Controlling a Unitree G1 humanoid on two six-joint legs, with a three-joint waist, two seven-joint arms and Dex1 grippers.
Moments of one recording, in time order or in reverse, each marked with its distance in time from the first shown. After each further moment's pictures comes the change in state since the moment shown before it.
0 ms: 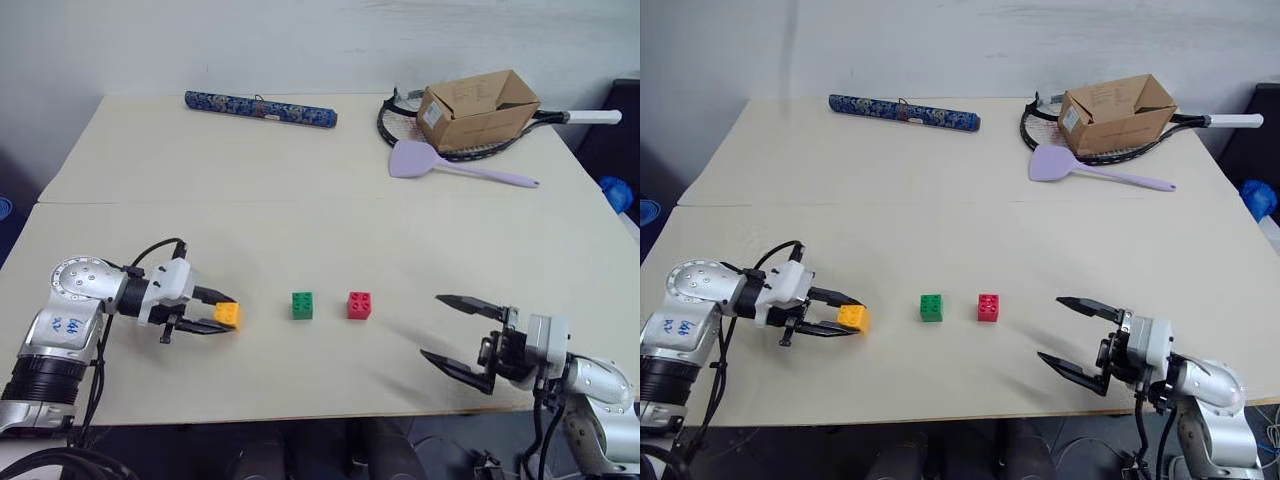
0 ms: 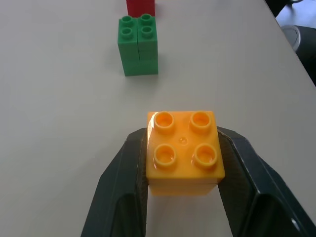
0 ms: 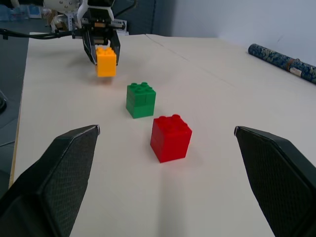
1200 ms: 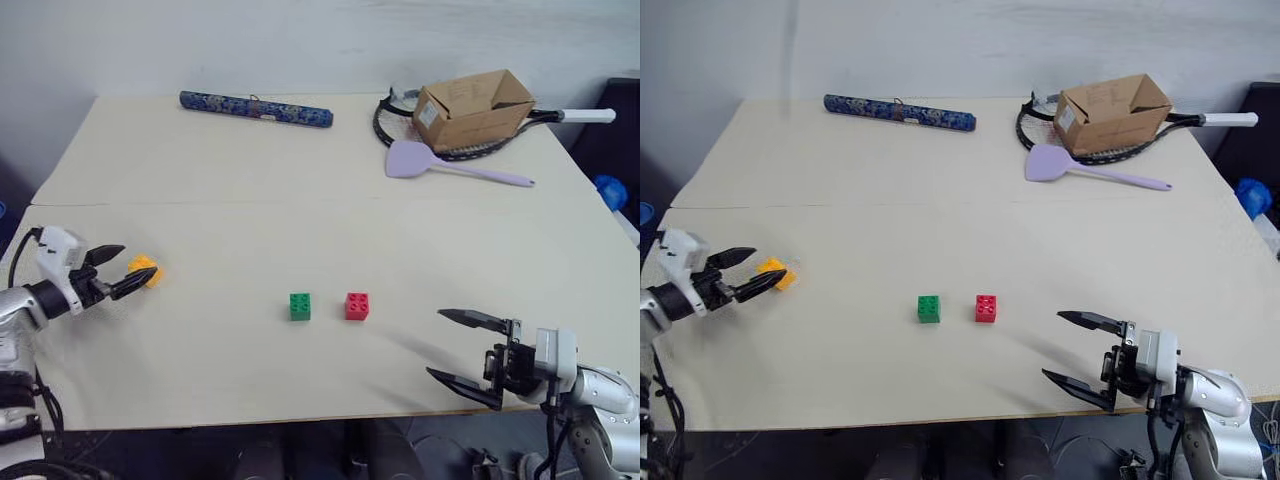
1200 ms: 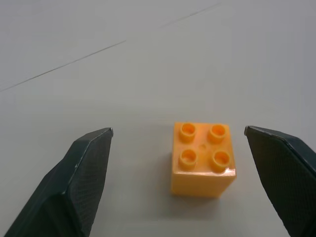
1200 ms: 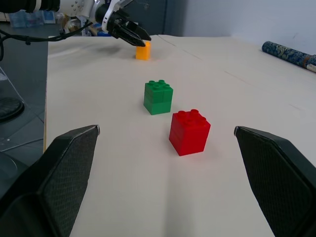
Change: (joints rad) left arm -0.016 0.014 0.354 0.462 -0.002 0.109 0.468; right arm 0.056 0.005 -0.015 0.032 0.032 -0.038 0.105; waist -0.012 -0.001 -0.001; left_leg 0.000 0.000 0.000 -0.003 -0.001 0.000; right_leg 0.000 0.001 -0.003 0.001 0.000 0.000
